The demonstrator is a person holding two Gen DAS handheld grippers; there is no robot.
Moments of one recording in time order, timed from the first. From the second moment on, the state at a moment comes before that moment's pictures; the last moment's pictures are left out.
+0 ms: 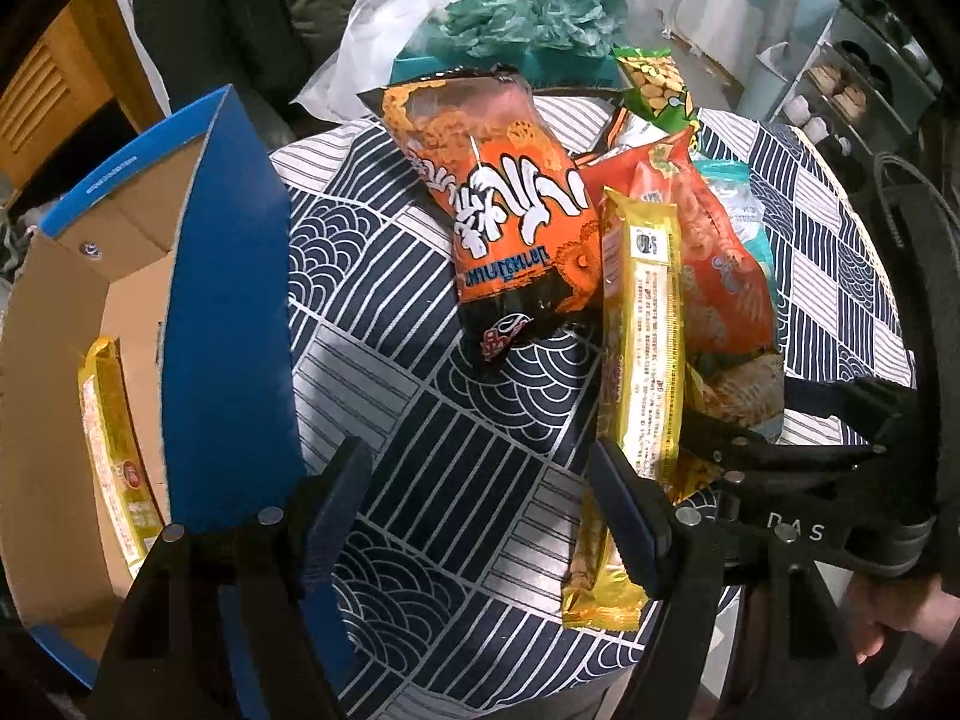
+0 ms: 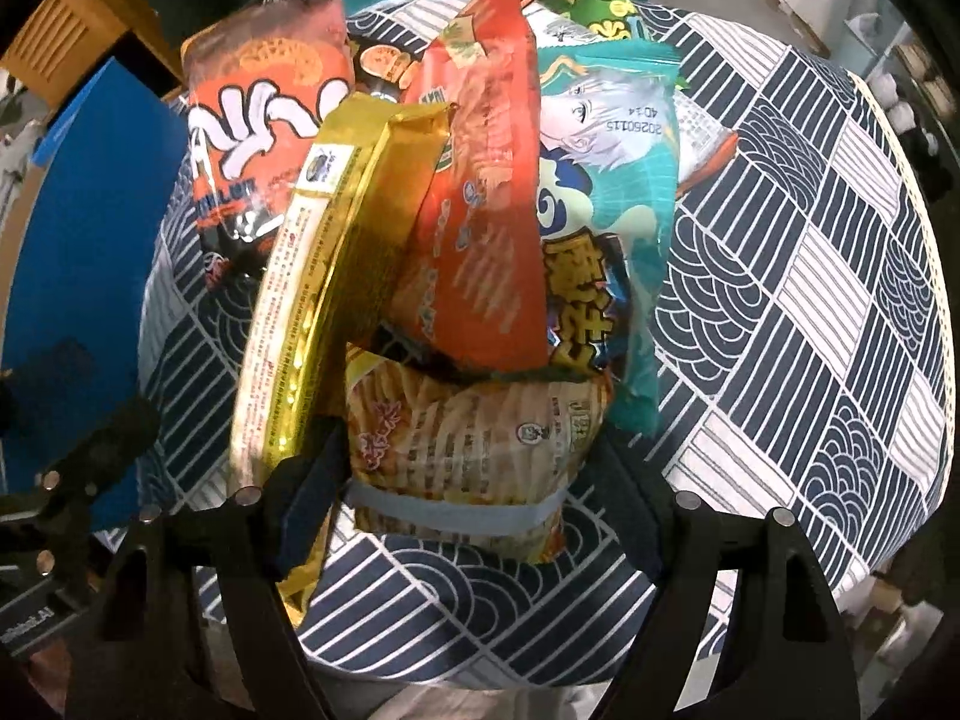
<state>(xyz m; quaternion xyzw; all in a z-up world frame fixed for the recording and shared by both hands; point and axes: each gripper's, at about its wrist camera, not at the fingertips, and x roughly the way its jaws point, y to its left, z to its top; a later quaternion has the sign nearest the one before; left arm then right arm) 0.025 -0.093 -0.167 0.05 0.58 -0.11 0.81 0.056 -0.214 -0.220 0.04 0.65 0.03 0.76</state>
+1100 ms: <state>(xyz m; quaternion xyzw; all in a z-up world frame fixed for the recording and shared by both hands) 0.048 -0.163 -0.202 0.05 0.61 -0.17 0.77 0.031 -0.309 -0.195 0.09 0.61 -0.03 0.79</state>
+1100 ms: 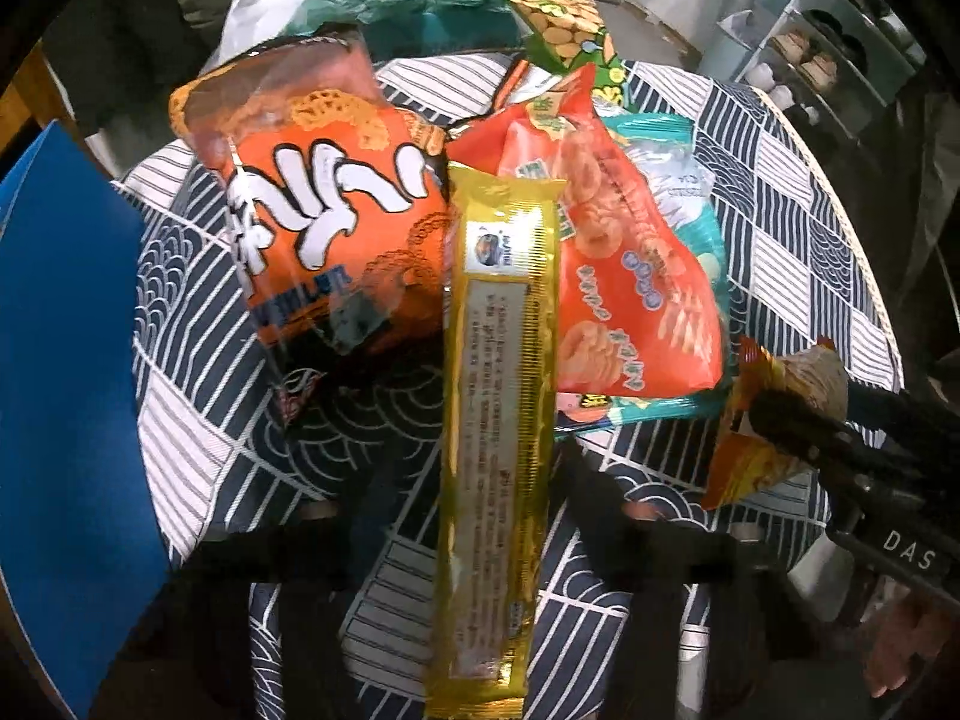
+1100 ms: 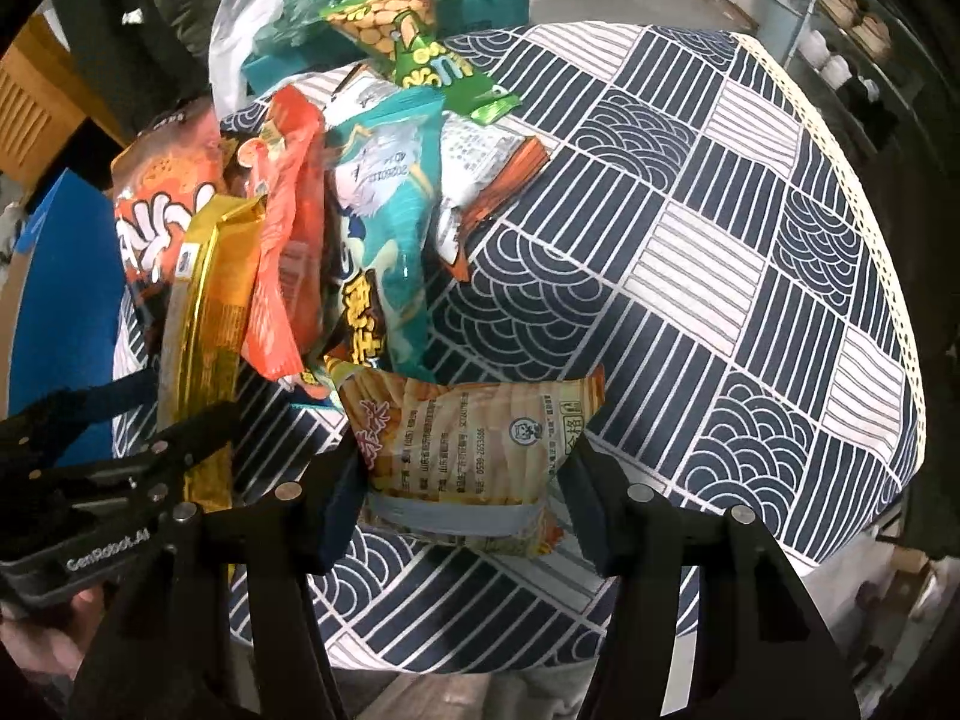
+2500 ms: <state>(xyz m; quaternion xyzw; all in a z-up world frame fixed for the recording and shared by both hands) 0.017 -0.070 -0.057 0.01 0.46 -0.13 0.88 0.041 -0.219 -0.069 0.06 0.49 0.05 0.87</state>
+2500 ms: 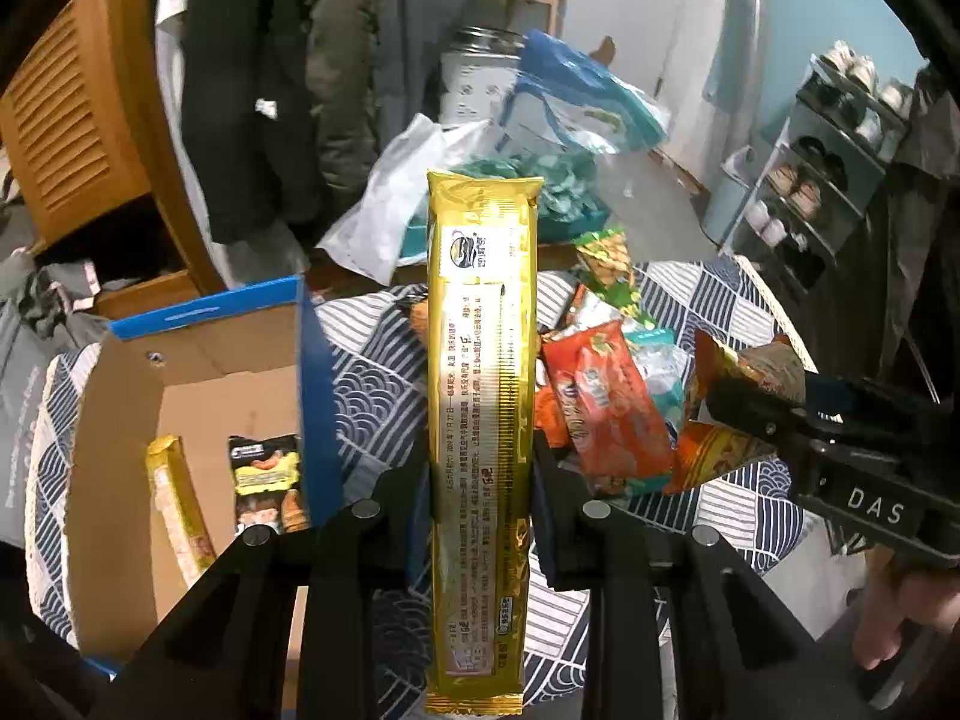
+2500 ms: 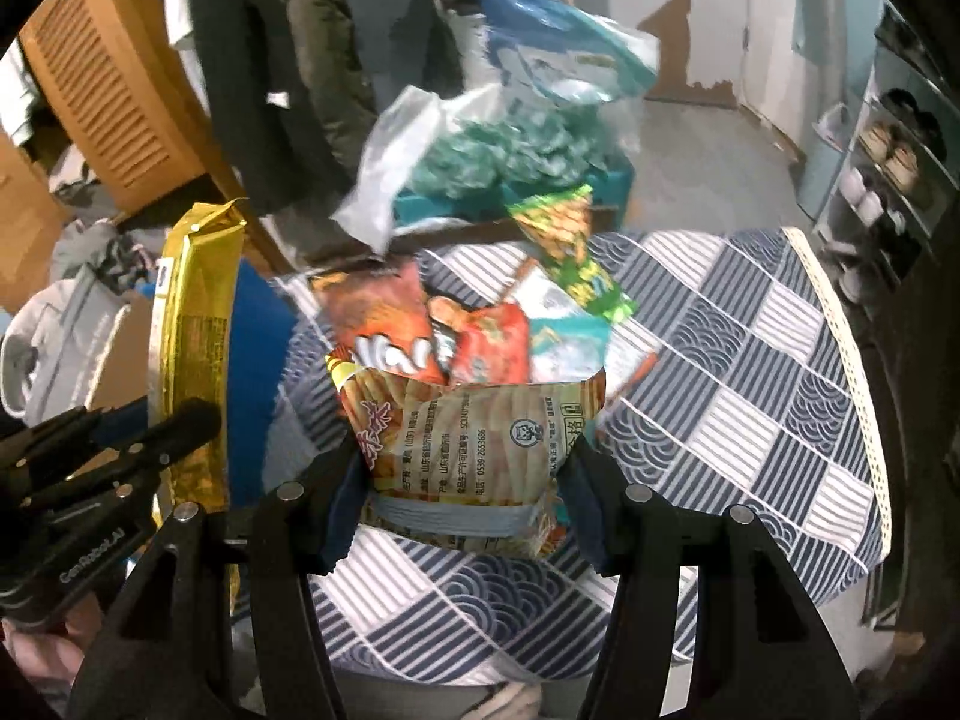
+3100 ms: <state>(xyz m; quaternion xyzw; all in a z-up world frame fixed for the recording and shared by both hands) 0.013 0.033 -0.035 -0.05 0.44 -0.06 0.90 0.059 -0.116 -0.054 0.02 0.48 0.14 0.87</state>
